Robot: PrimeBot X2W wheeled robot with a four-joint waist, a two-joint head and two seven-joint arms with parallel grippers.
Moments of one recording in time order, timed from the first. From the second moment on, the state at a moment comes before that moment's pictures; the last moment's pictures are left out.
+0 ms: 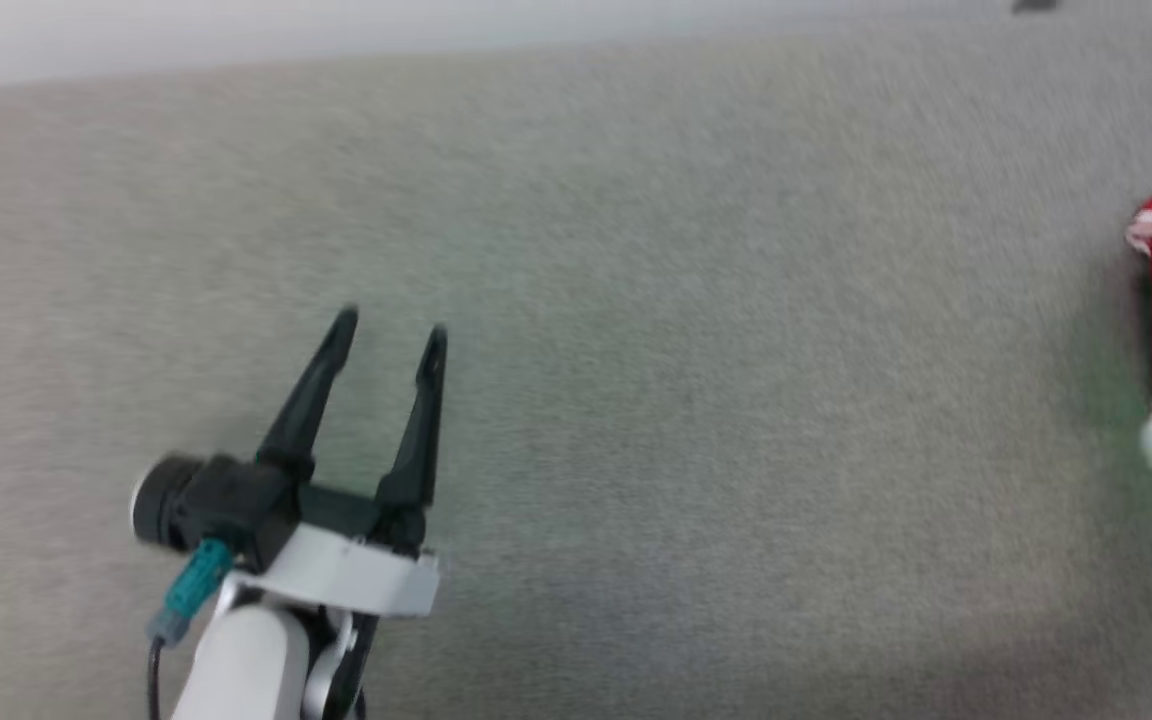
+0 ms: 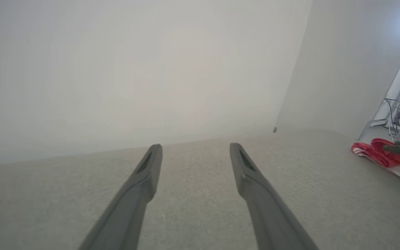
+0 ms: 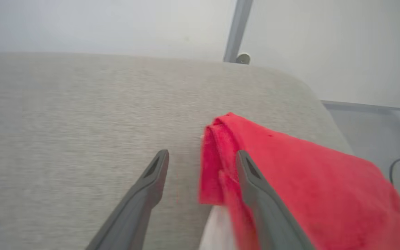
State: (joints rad) left arm -0.27 0.15 -0.15 0.05 -0.20 -0.13 -0.26; right arm -0.73 -0.50 0.25 0.85 0.48 0.13 -0.10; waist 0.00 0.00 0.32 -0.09
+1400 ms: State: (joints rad) left arm 0.15 0.12 0.05 0.04 -0.20 -0.13 -0.26; right arm -0.10 -0.29 0.10 0.29 0.44 0.13 -0.26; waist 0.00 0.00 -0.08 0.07
